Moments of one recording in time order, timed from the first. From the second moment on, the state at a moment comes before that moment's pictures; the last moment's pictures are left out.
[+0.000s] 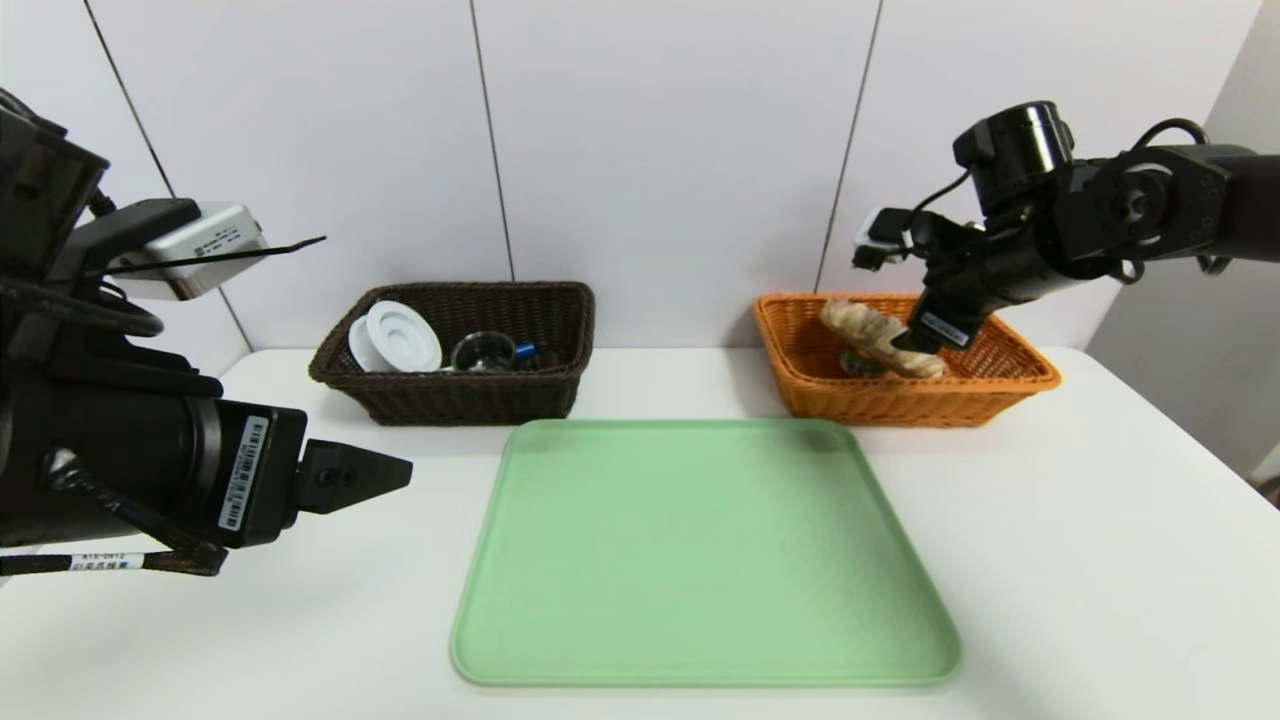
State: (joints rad) left arm -0.65 1.28 -1.24 0.66 0.26 -0.33; right arm 0.20 2.00 -1.79 0.45 -0.23 -0.90
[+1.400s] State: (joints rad) left arm -0.64 1.19 -1.23 0.63 0.26 -0.29; right arm 0.20 1.36 -1.36 0.59 -0.18 -0.01
